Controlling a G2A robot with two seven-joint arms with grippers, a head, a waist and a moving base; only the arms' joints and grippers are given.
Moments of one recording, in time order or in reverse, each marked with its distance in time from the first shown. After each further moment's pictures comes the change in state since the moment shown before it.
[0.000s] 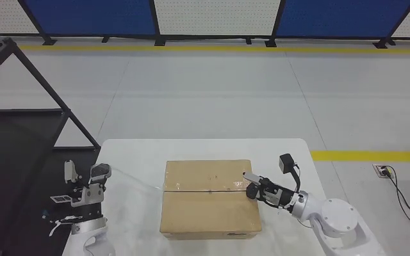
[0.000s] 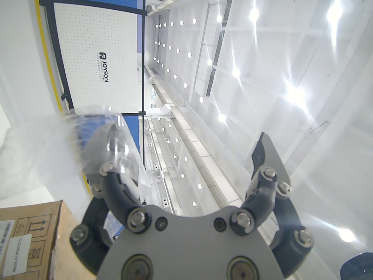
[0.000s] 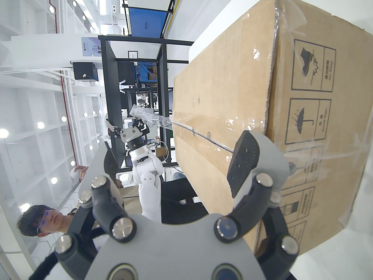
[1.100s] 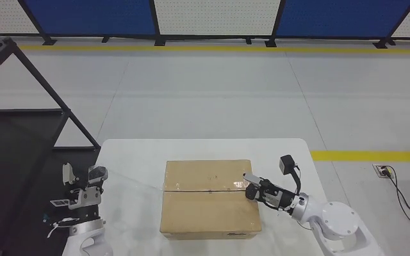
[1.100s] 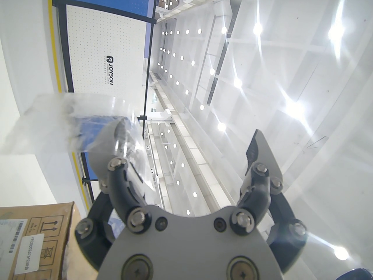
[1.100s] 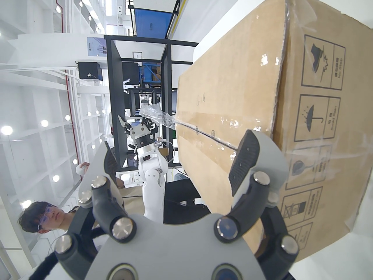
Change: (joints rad) left arm 0.007 -0.039 -0.048 0.041 -0.055 -0.012 -0.055; right arm -0.024 0.001 0.005 -0.022 0.012 -0.029 -0.018
